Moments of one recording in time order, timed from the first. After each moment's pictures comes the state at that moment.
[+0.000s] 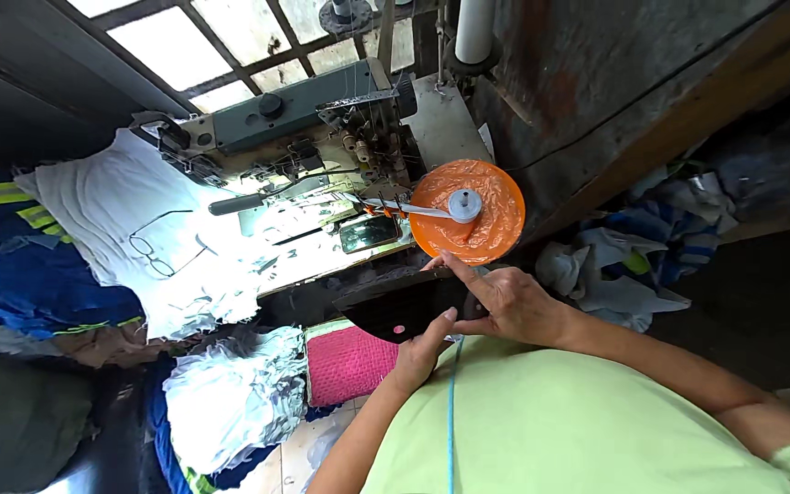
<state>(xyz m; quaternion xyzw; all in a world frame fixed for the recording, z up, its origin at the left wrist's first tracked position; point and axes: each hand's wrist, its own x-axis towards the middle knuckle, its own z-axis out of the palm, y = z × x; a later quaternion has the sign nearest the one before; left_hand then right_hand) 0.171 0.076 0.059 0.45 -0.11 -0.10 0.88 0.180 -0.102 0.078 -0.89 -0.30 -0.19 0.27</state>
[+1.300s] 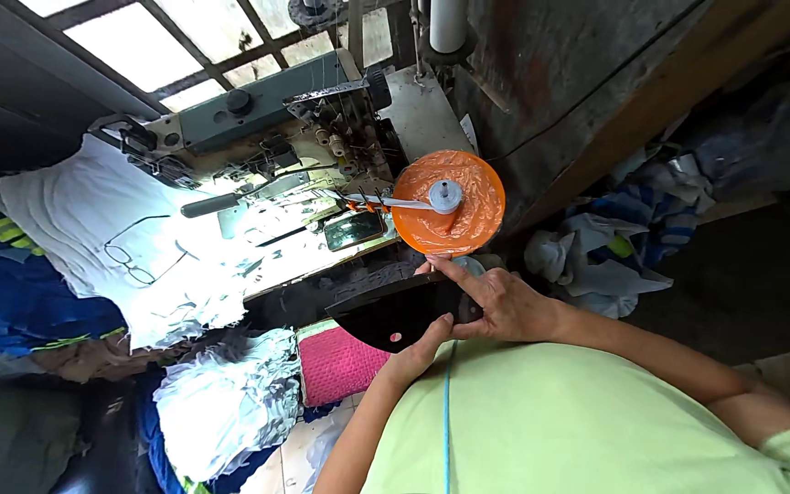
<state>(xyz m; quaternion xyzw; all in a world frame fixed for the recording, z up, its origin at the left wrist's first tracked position) 0.159 0.077 0.056 0.52 -0.16 -0.18 0.82 0.157 -0.114 0.072 -0.88 -0.29 -0.11 0.36</state>
